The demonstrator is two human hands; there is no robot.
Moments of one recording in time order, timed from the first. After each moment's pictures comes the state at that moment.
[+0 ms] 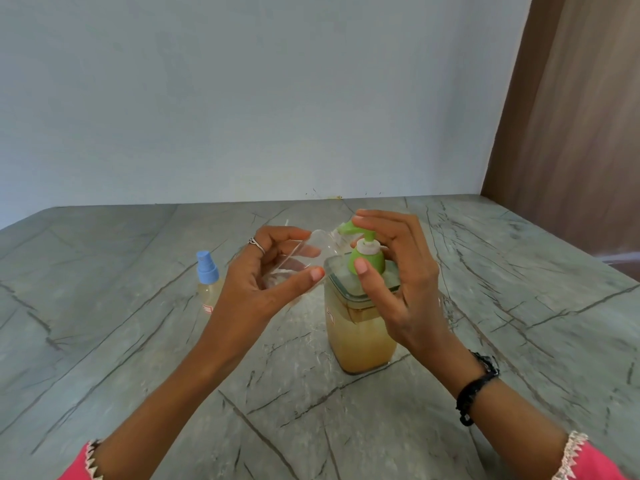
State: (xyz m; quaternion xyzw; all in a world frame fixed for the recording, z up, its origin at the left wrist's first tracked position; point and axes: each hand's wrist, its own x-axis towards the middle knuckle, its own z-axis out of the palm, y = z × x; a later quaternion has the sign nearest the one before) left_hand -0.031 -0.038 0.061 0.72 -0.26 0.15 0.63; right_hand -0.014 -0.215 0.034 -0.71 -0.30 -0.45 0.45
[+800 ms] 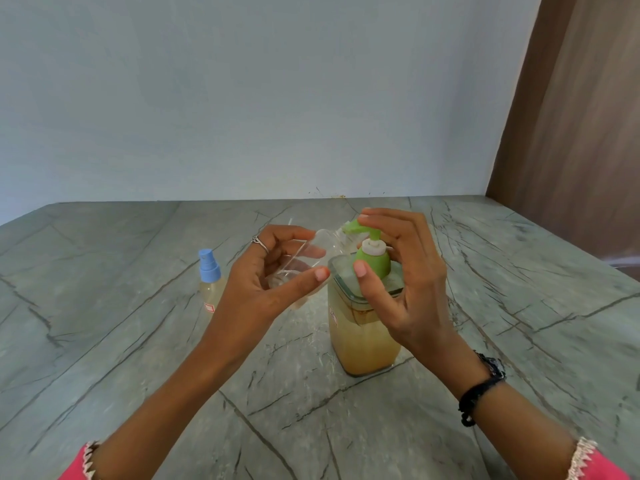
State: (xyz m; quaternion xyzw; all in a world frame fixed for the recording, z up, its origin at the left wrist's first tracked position) left_hand -0.030 -0.038 0.060 0.71 -0.26 0.15 0.64; right_hand -0.015 -0.213 0.037 -0.72 -0.30 -0.47 0.41
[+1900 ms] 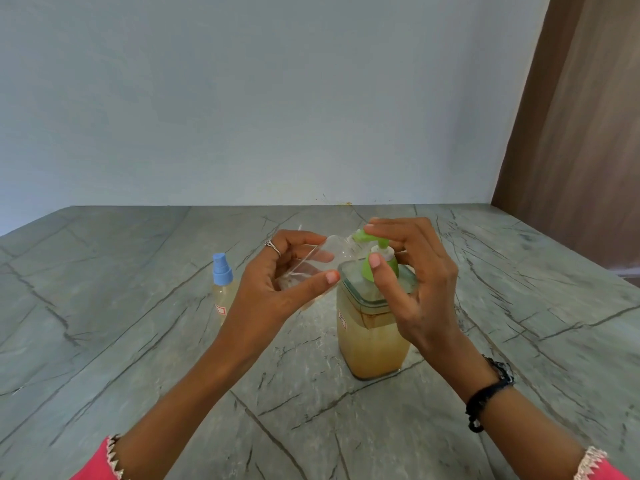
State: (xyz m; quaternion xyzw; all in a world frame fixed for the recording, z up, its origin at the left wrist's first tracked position) left_hand -0.033 -0.038 0.063 0.71 -0.25 0.15 0.64; right_hand -0.013 -0.212 0.043 -0.71 -0.28 -0.48 0.43
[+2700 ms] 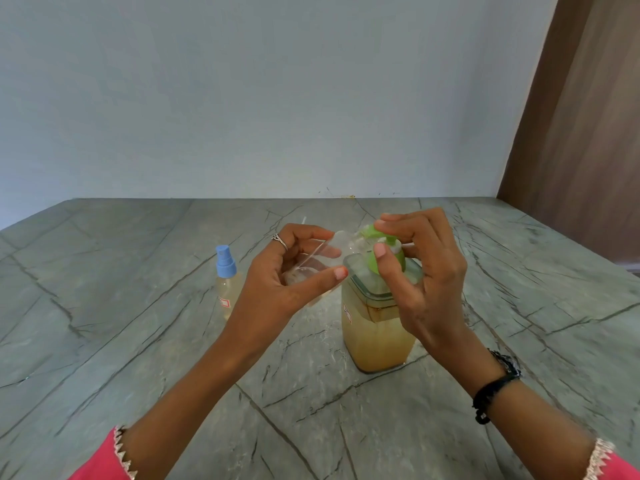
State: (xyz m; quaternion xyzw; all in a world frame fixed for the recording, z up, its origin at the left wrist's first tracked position) left_hand -0.029 -0.037 0.058 0.71 -0.26 0.15 0.64; right_hand -0.010 -0.208 0.039 -0.71 -0.25 -0.51 0.42
